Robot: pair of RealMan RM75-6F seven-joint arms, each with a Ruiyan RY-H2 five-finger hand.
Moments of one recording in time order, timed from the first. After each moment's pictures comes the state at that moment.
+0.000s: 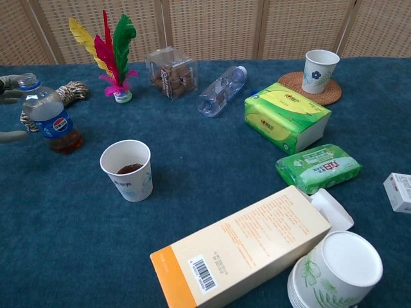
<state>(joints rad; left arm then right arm) -0.45 -1.51 -0.03 -0.96 1.53 1.12 -0.86 0.03 -1.03 0.04 -1.80 -1.51 1.49 0.00</state>
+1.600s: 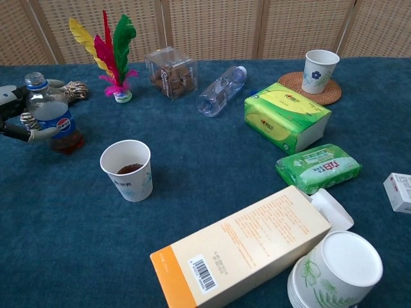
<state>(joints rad) -0.52 -1.64 -0.06 -0.86 1.48 1.07 -0.86 0.03 -1.01 0.04 -1.80 -1.50 1.48 0.04</state>
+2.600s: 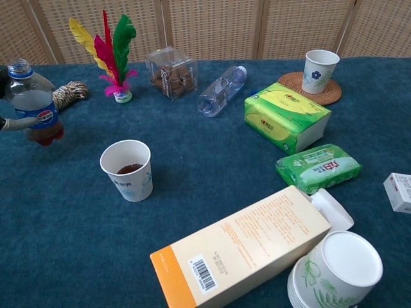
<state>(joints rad) -0.51 -1.49 -0.03 -0.98 1.55 1.15 -0.74 0.03 -1.01 0.04 -1.80 -1.50 1.48 0.03</state>
